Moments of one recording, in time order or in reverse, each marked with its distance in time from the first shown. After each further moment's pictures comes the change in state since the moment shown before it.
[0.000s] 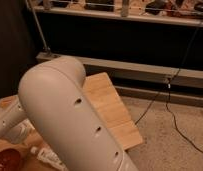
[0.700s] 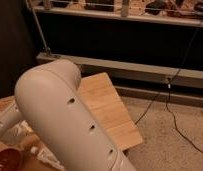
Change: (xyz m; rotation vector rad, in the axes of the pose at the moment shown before) arm -0.010 0.021 0.008 -0.069 0.002 -0.009
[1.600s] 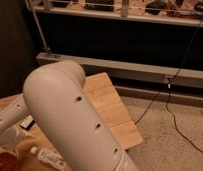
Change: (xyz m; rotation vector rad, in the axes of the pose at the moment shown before) arm 0.008 0.032 -0.010 -0.120 0.030 -0.076
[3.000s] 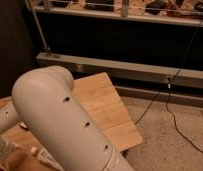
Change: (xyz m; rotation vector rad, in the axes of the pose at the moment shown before) arm 0.010 0.067 0.005 -0.080 0.049 -0.162
